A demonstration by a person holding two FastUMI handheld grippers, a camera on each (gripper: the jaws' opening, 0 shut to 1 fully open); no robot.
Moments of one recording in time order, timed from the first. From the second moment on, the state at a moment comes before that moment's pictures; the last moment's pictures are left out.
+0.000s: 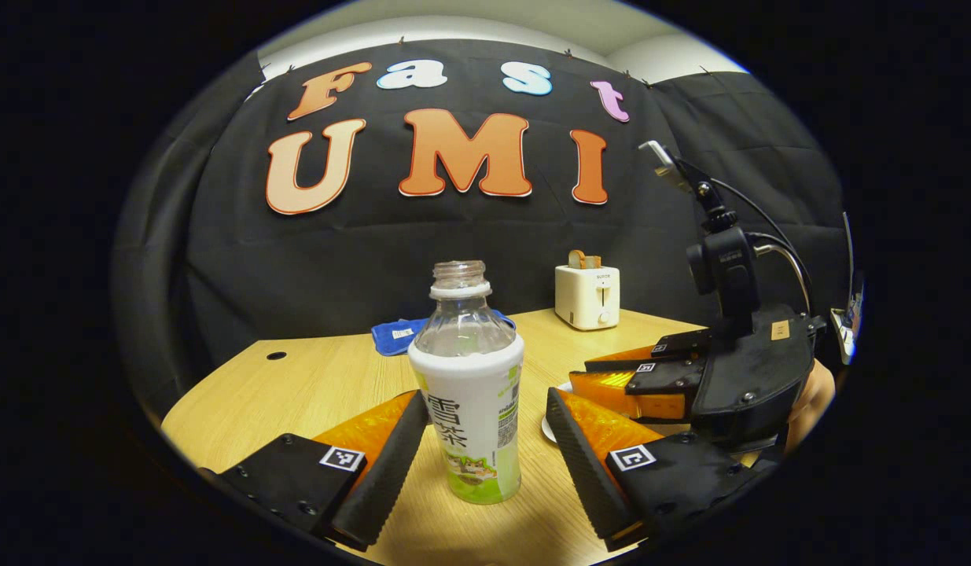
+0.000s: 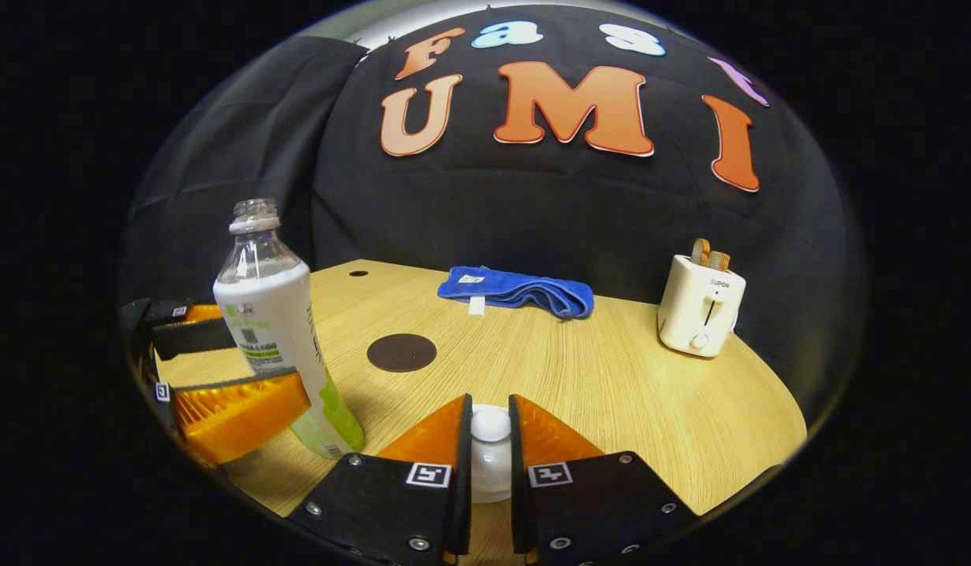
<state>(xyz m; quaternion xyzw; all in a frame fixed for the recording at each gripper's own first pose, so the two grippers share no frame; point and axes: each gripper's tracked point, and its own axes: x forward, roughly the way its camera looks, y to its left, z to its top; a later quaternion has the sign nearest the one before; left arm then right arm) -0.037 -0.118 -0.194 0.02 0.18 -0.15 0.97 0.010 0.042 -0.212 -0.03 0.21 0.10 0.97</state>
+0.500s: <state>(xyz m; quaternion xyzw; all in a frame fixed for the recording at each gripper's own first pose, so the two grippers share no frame) -0.040 -0.107 -0.214 0.02 0.21 -0.14 0.97 0.005 0.013 -0.174 -0.01 0.18 0.07 0.98</state>
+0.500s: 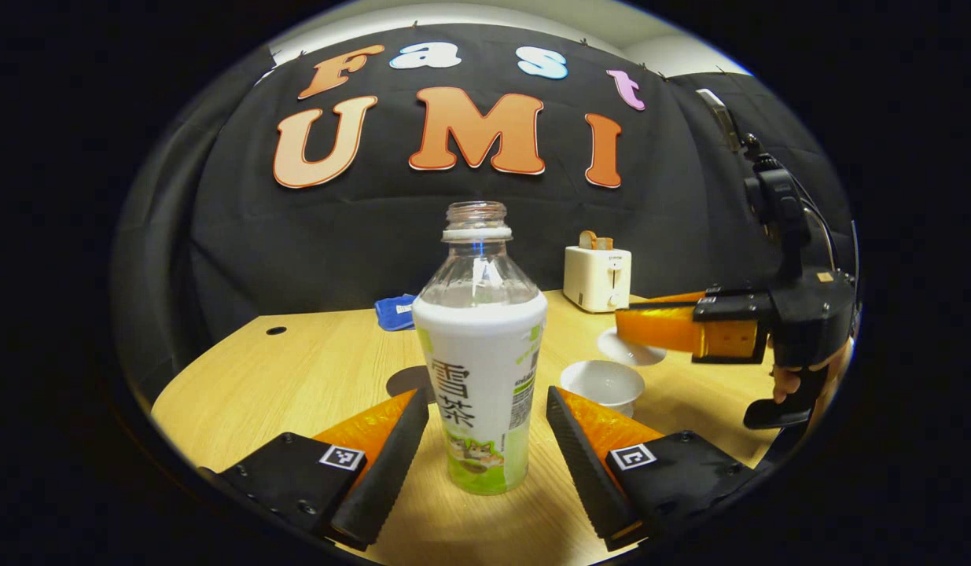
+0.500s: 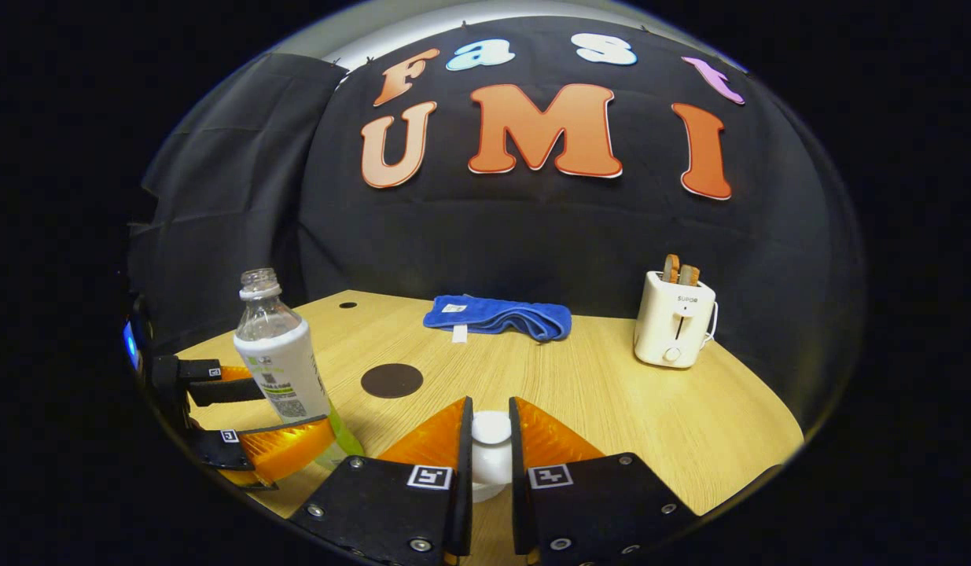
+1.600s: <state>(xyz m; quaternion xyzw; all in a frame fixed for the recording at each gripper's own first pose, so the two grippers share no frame) -0.019 -0.101 -0.205 0.10 0.17 -0.14 0.97 -0.006 -0.044 -0.154 0.01 0.16 0.01 0.99</state>
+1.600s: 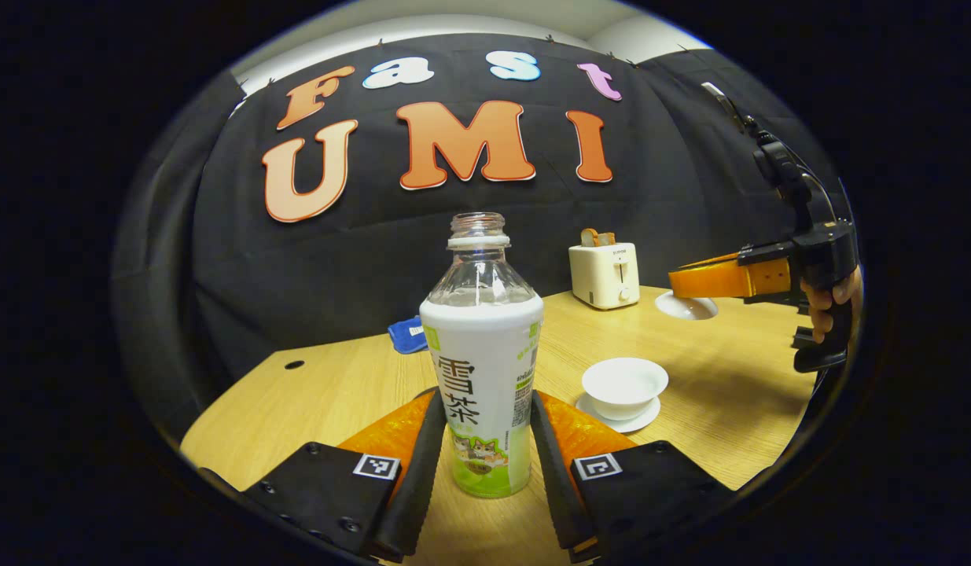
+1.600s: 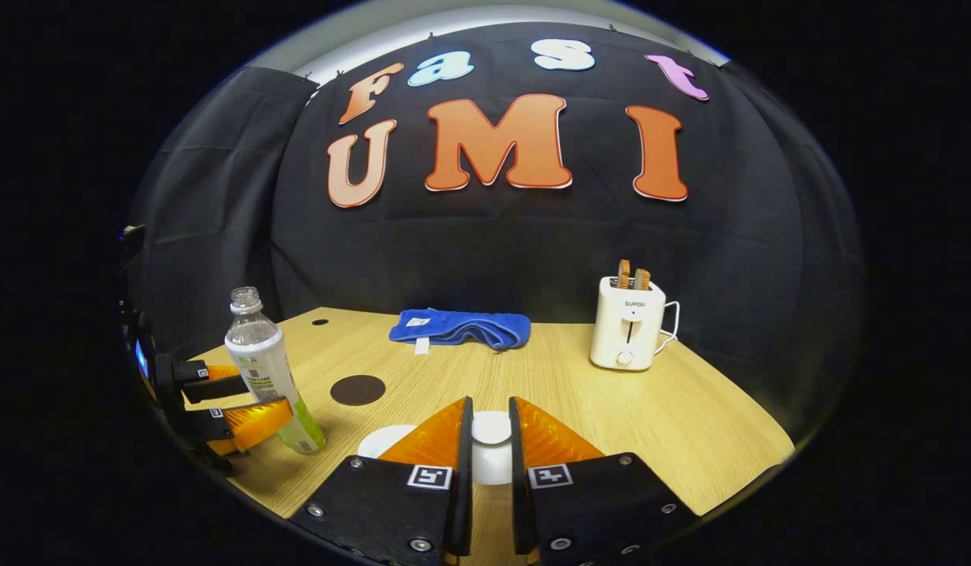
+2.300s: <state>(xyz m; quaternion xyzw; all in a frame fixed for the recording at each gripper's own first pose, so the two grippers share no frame) 0.009 -0.117 -0.204 0.33 0.15 -0.14 0.92 -0.022 -0.103 -0.141 0.03 0.14 -0.03 0.99</state>
